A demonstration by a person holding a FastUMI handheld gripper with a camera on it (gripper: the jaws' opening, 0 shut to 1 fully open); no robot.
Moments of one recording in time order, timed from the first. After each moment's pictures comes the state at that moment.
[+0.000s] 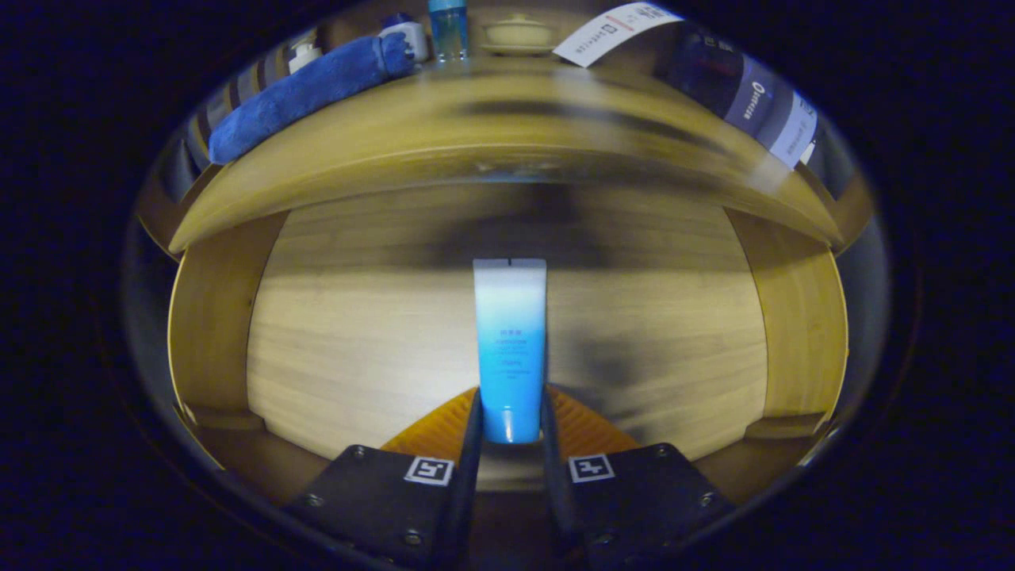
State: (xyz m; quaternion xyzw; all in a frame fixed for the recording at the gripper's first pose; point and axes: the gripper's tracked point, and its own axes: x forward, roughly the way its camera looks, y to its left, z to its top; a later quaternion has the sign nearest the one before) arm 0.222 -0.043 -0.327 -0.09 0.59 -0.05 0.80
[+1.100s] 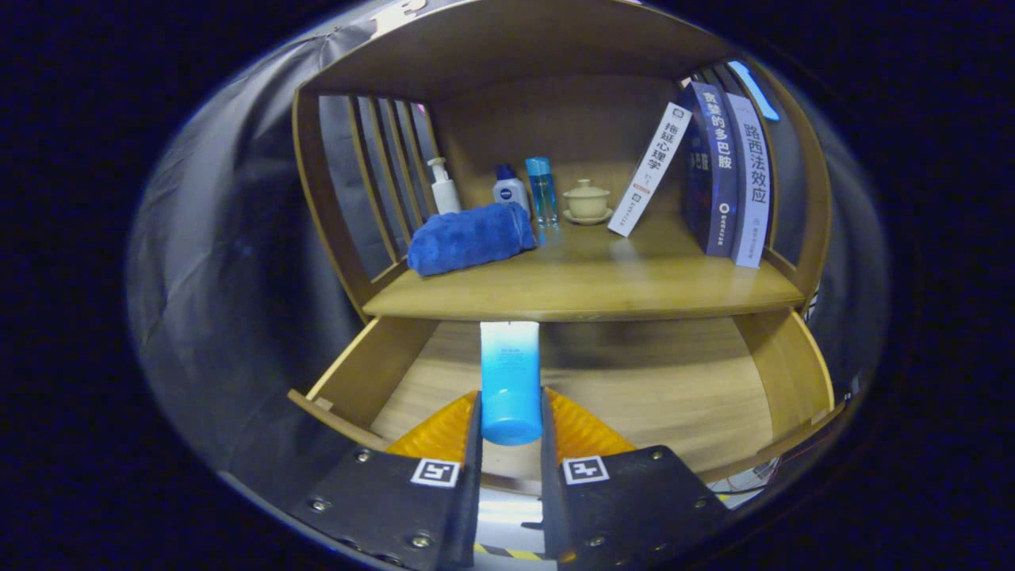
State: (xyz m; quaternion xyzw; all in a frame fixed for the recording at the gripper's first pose) arm 0.189 0.022 -0.197 -0.02 0.34 0.11 0.94
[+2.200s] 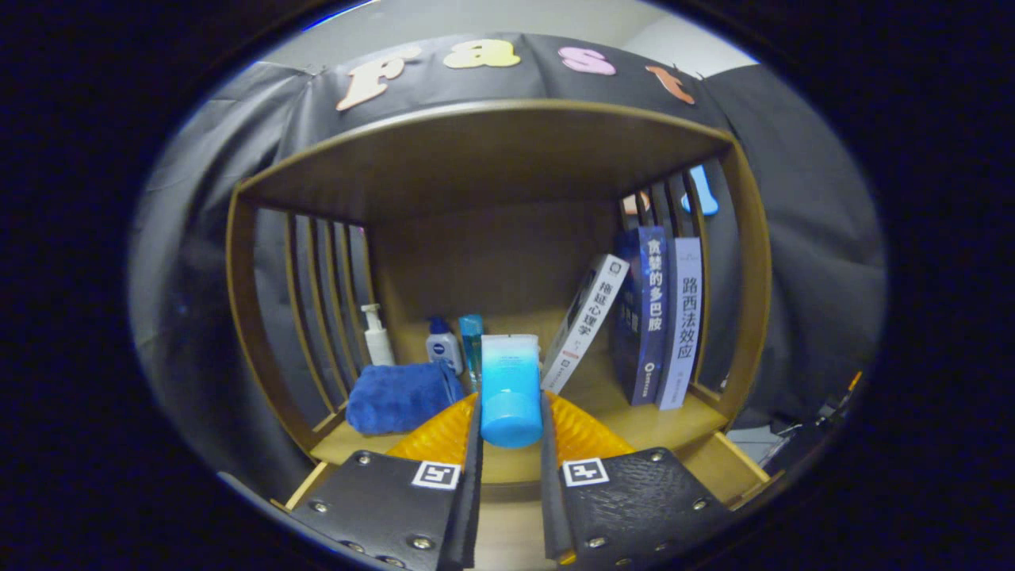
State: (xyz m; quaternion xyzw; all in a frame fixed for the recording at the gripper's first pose) arm 0.316 -0.009 -0.088 -0.02 0.14 -0.03 0.99
